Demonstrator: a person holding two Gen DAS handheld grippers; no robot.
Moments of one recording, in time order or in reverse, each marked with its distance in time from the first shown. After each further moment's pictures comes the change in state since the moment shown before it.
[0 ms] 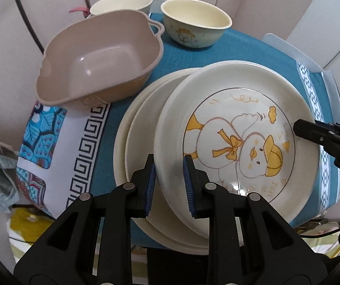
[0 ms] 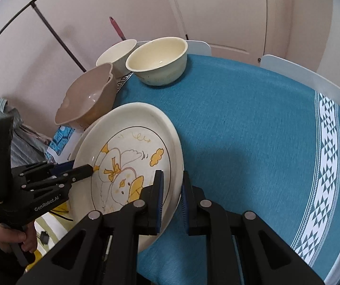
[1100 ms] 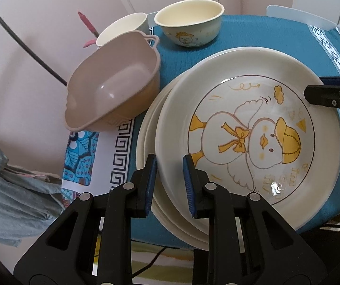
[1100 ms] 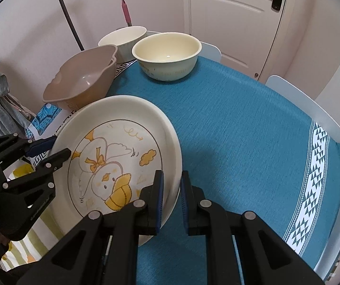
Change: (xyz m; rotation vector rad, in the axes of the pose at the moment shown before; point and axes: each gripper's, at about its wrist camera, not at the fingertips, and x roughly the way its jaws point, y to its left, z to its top) left arm -0.002 -0.039 -0.010 0.222 -0.052 0.312; right arm 0.012 0.020 0.003 -0.157 0.023 -0.139
